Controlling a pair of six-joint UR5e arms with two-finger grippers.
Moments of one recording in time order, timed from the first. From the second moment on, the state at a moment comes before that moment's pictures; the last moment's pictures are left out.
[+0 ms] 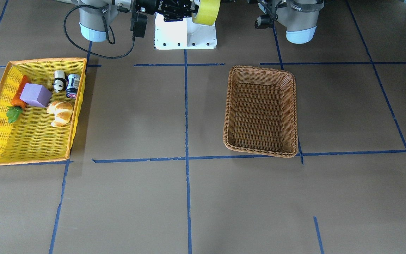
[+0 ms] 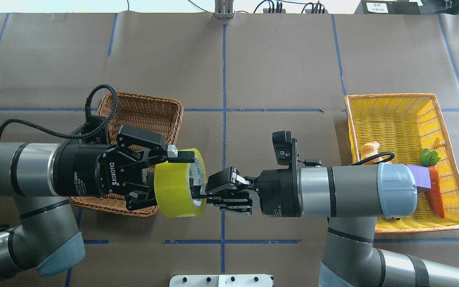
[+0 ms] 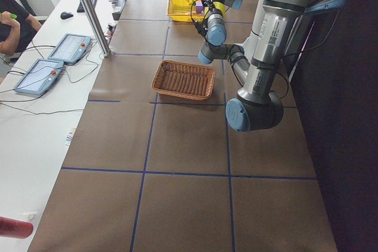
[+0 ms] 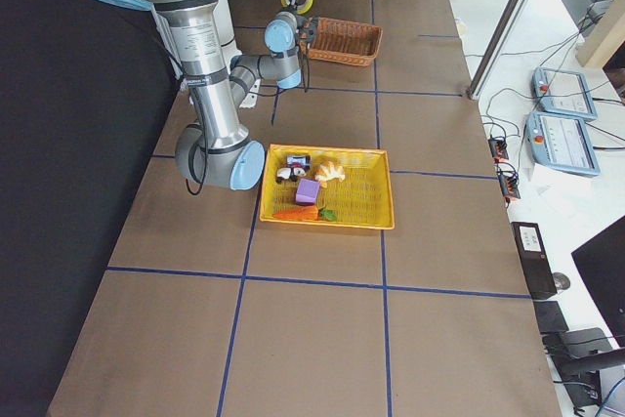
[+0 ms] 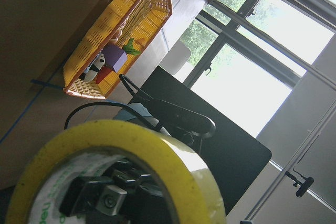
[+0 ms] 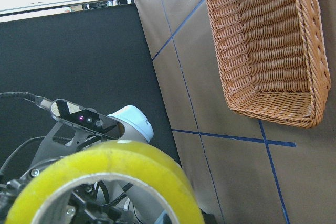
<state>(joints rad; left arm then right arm) -0.49 -1.91 -1.91 -3.18 -1.91 -2.53 0.35 -1.15 1.86 -0.22 1.83 2.00</state>
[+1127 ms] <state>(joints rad) -0.49 -1.91 -1.92 -3.19 -1.92 -2.52 0.35 -1.16 1.86 -0.19 1.82 2.00</state>
